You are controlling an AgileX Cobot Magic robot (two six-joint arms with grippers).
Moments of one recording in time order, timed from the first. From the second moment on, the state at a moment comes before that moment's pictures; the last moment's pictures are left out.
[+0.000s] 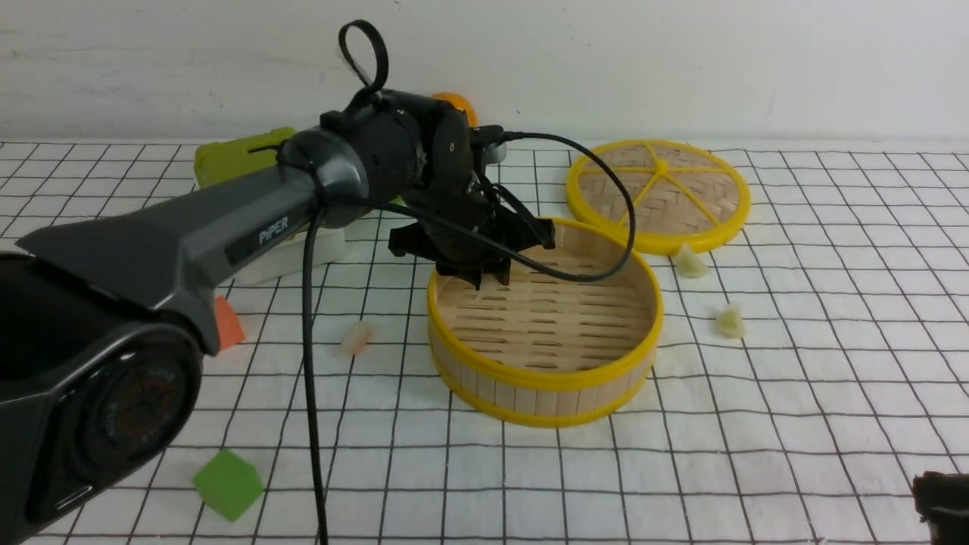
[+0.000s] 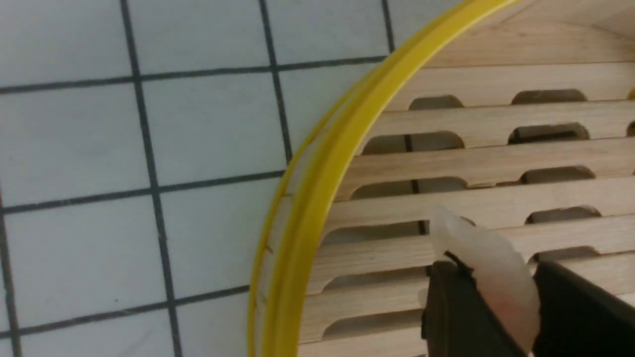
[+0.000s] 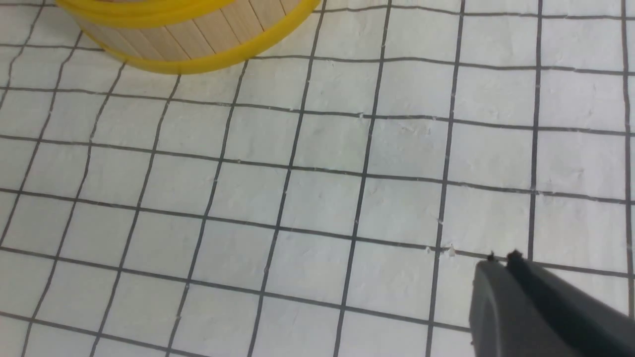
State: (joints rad) right arm 0.02 0.82 -0.46 0.47 0.56 -0.30; left arm -0.48 2.28 -2.01 -0.06 0.80 -0.37
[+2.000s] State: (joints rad) right arm 0.02 0.82 -0.46 0.52 0.58 -0.30; left arm -0.34 2.27 -1.96 0.12 1.11 -0.18
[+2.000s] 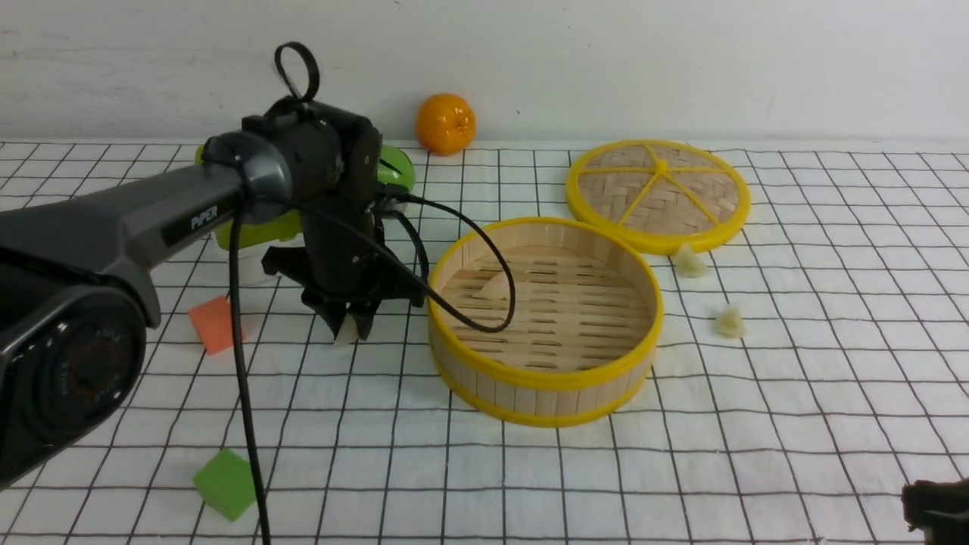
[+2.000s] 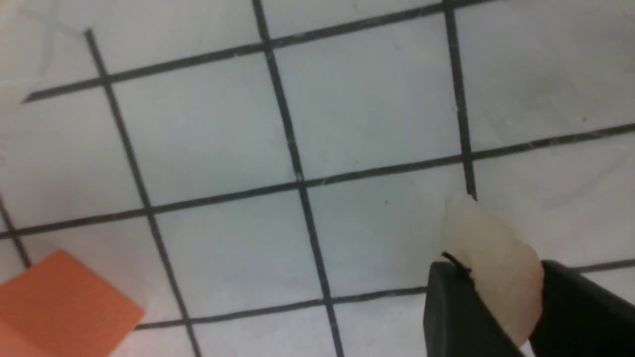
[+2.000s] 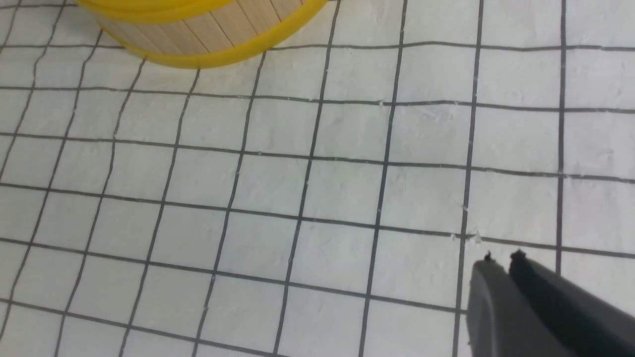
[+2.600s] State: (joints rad) right arm 0.02 0.82 -0.46 0.54 0.57 -0.30; left arm -0.58 2.33 -2.27 -0.07 1.09 -0.08
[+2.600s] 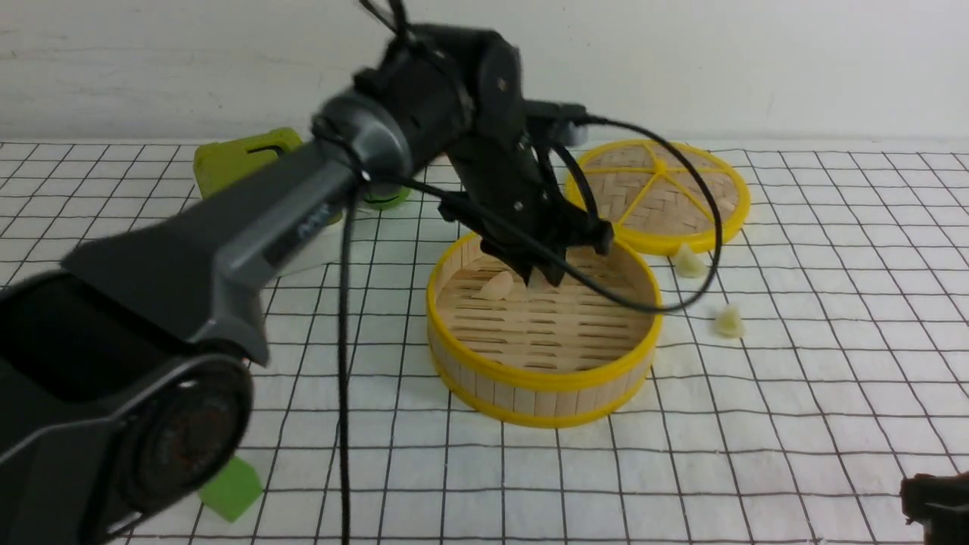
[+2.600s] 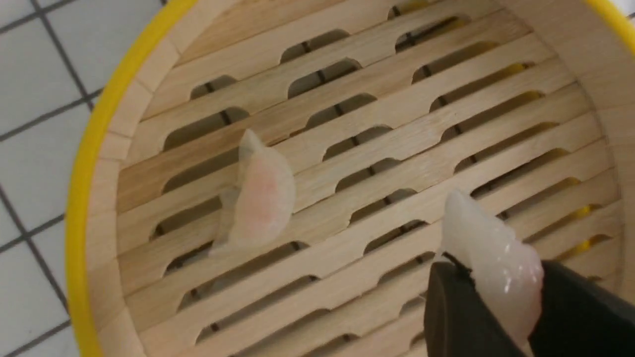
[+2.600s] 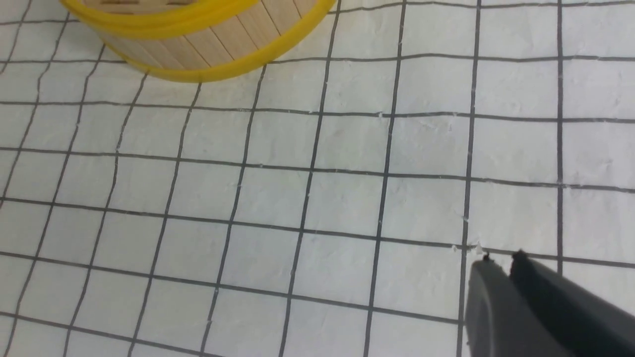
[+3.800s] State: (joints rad) right arm 0.02 0.83 -0.46 0.55 0.60 -0.35; left arm -0.61 2.14 -2.51 0.08 1.24 -0.23
